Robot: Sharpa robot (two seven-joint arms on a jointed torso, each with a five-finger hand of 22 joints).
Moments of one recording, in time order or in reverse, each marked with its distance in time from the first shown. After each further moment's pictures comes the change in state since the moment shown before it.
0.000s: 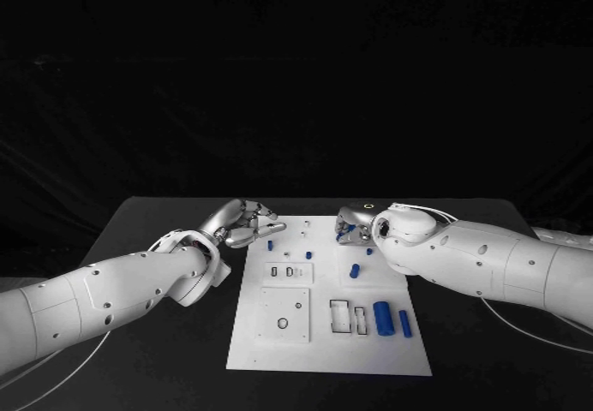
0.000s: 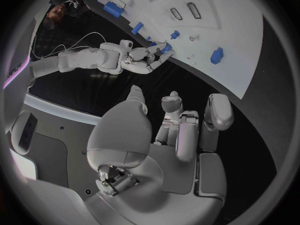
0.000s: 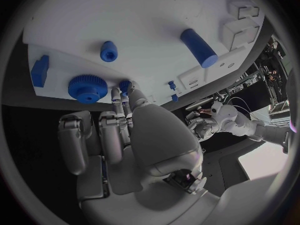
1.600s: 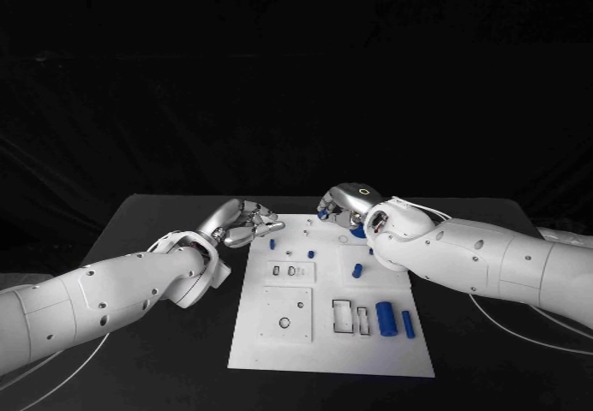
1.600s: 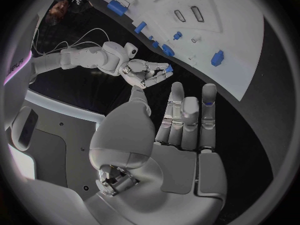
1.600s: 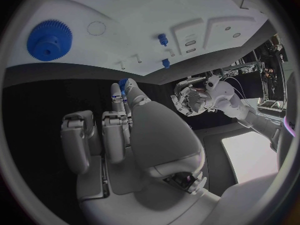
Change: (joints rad) left arm 0.001 -0.015 0.002 0.025 0.049 0.005 0.027; left_hand 0.065 0.065 -0.084 -0.003 -0.007 0.056 0.005 -0.075 0.010 -0.210 0.013 -0.311 -0.297 -0.315 0.009 -0.334 -0.162 0.072 -0.352 0.010 -0.371 -0.214; right arm 0.007 0.014 0.019 0.027 0.062 -0.288 0.087; right_hand 0.032 -0.025 0.123 0.010 -0.005 0.119 -0.005 0.012 -0.004 0.189 -0.018 -0.094 -0.002 -0.005 -0.045 0.000 0.000 0.000 -0.002 -0.045 0.000 -0.001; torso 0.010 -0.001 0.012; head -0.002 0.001
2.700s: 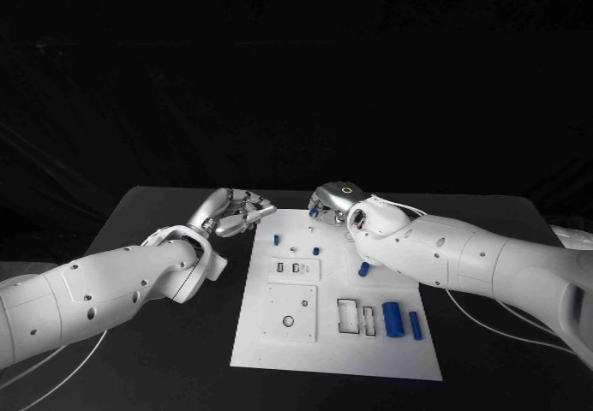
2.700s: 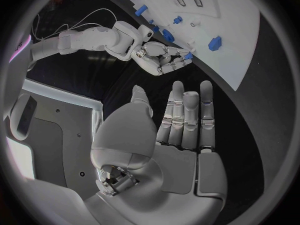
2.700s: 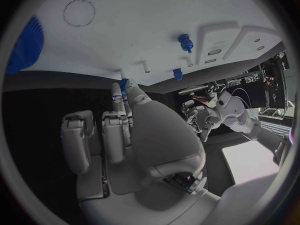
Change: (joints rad) left arm 0.027 -0.026 0.008 0.036 0.127 -0.036 0.050; left_hand 0.023 0.023 -0.030 0.001 0.000 0.012 0.002 -0.020 0.008 0.000 0.000 -0.061 -0.068 -0.075 0.002 -0.141 -0.141 0.030 -0.057 0.002 -0.154 -0.087; right arm -0.020 0.145 0.004 -0.198 -0.062 0.019 -0.008; right_hand -0.005 -0.016 0.018 0.004 -0.001 0.007 -0.004 -0.006 0.001 0.018 -0.013 -0.023 -0.001 0.000 0.000 0.000 0.000 0.000 0.000 0.000 0.000 0.001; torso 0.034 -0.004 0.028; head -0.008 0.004
